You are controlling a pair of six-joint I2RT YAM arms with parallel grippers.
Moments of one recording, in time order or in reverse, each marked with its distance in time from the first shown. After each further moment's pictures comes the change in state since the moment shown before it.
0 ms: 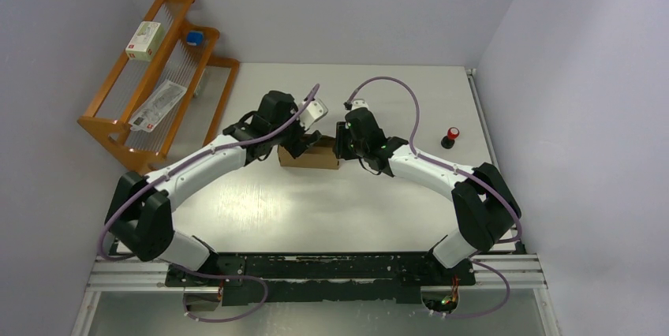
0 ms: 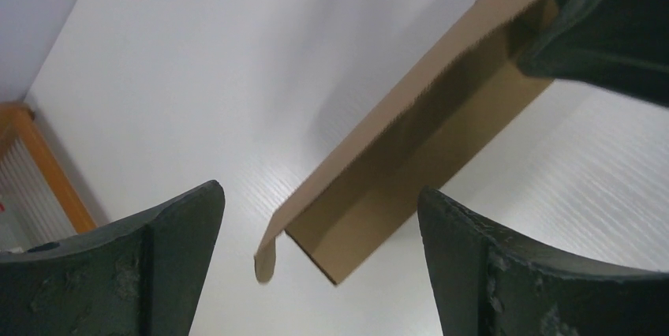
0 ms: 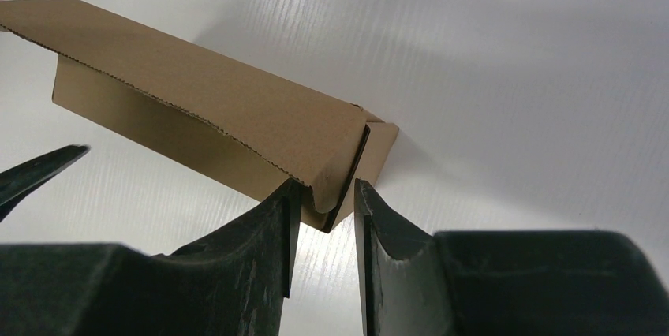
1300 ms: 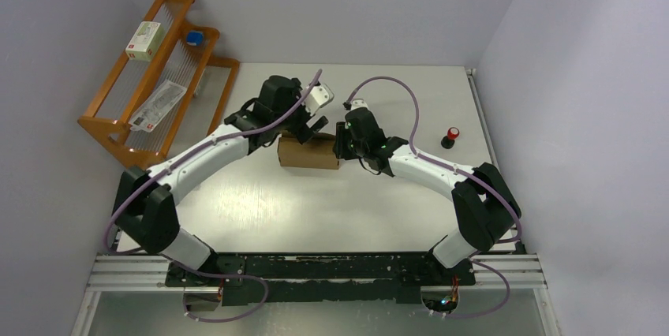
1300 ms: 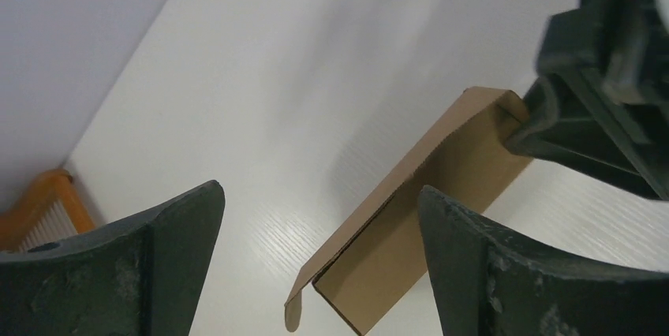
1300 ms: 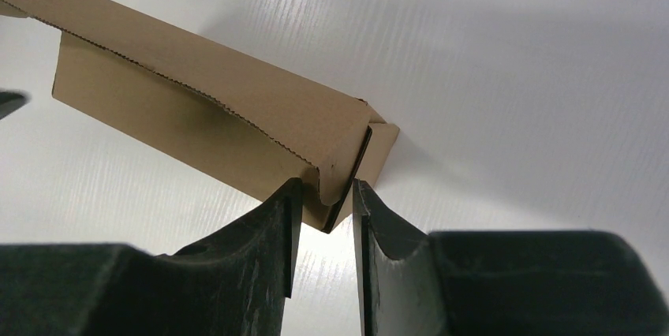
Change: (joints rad) left arm 0.006 0.102 0.166 0.025 0.069 0.016; right arm 0.000 0.000 0.001 -0.001 -0.006 -0.015
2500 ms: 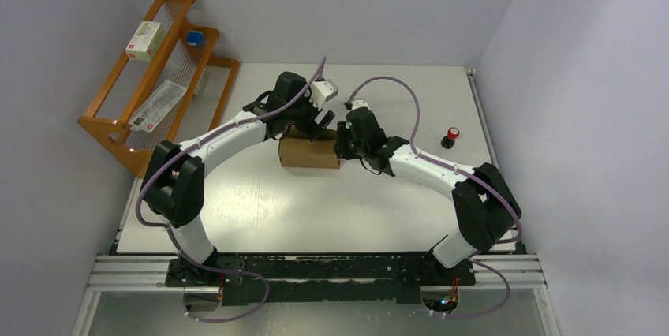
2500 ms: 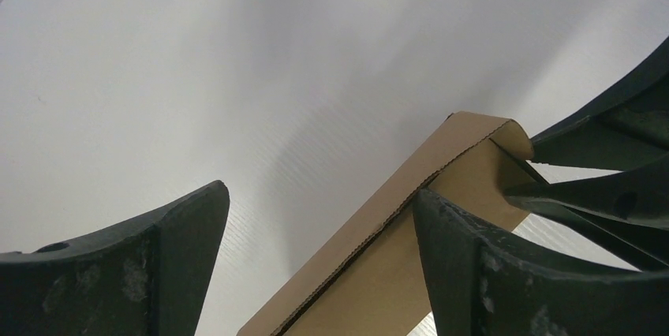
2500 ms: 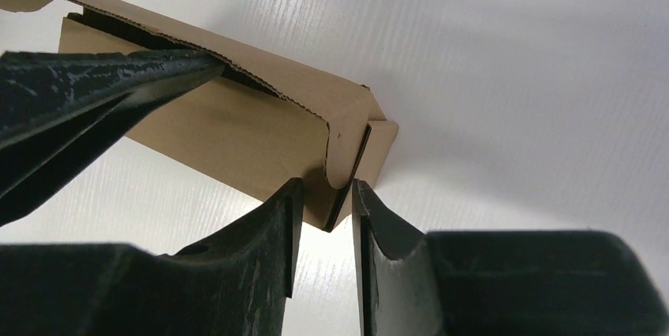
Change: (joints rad) left arm 0.045 0.192 0.096 -0.005 0.116 -0.130; right arm -0.004 -0.002 -0.002 -0.002 0.000 0.001
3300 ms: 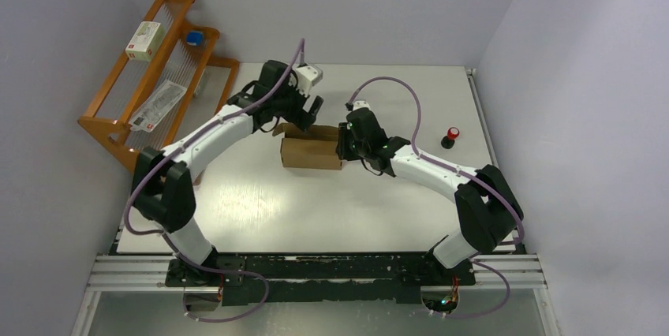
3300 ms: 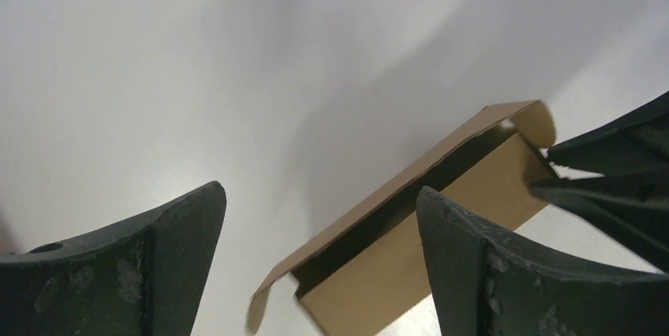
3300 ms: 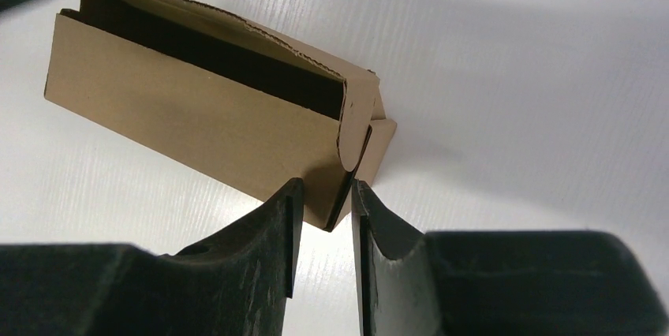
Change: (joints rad) left arm 0.057 -0.030 0.060 -0.083 -0.003 -0.109; right arm 0.000 -0.016 0.000 -0.032 0.013 0.000
